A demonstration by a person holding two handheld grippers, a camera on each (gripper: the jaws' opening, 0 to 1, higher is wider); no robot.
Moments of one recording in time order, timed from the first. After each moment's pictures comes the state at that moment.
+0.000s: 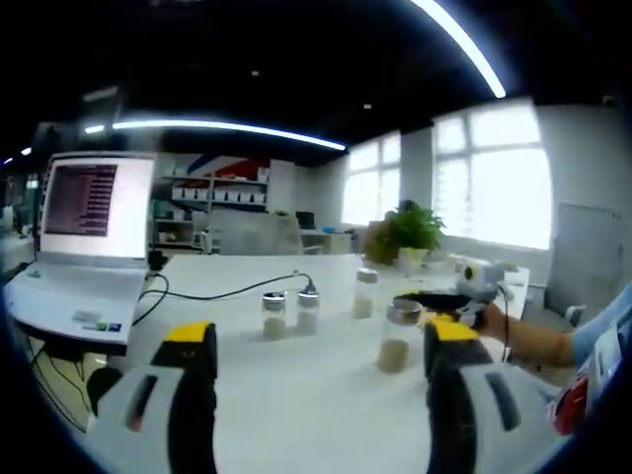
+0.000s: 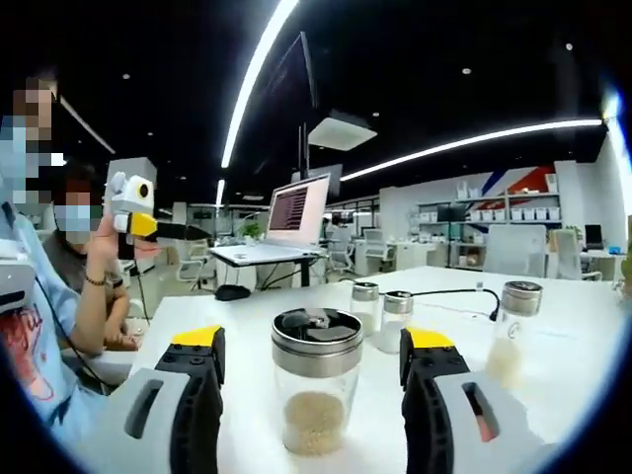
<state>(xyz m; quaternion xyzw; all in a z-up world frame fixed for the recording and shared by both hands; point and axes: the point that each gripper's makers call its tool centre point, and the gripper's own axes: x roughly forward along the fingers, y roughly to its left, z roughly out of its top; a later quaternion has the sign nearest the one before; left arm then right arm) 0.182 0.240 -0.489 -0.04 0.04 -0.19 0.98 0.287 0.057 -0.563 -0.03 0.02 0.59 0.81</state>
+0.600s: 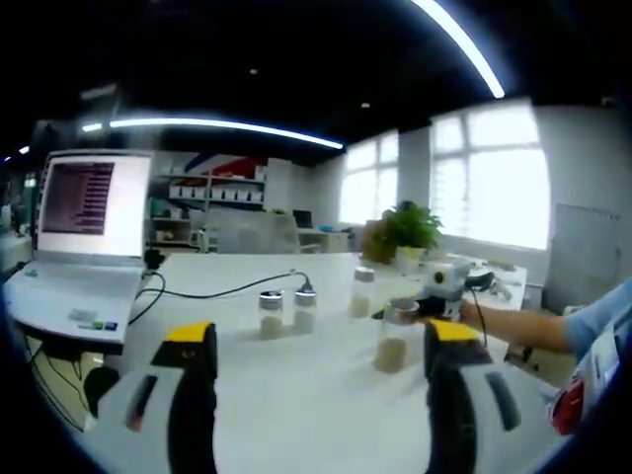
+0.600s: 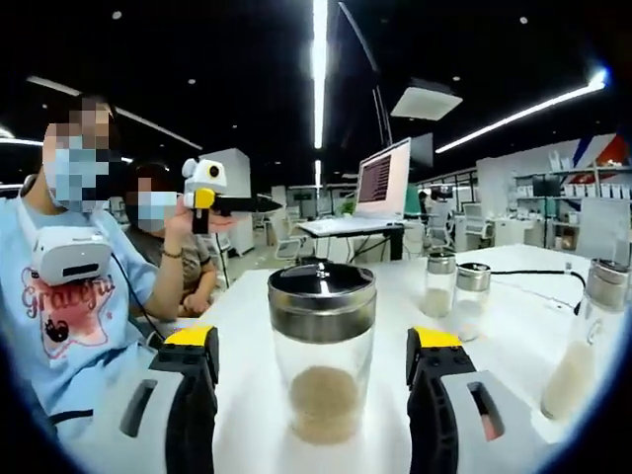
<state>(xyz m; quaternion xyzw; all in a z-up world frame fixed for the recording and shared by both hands) 0.182 0.237 -0.489 -0.04 0.04 -0.20 0.98 0.277 0.065 -0.588 -0.01 0.05 0.75 0.66</state>
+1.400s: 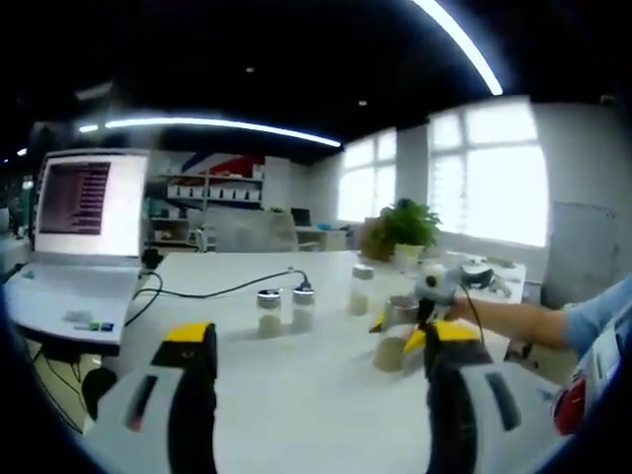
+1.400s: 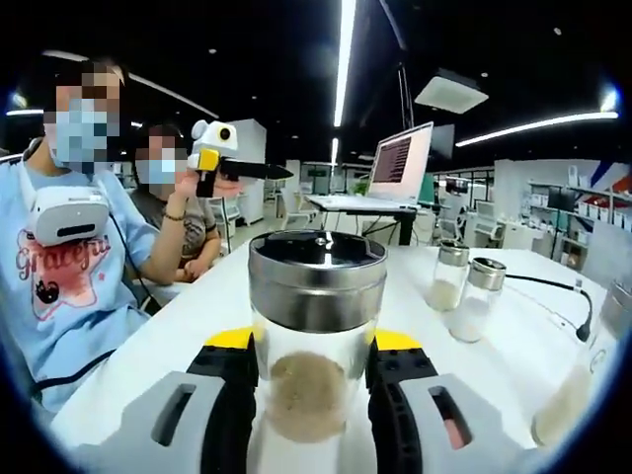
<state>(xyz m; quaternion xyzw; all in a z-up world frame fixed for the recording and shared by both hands) 0.185 0.234 -0.494 -0.04 0.04 -0.21 0.98 0.280 0.077 -0.612 -0.11 0.05 0.76 0.64</state>
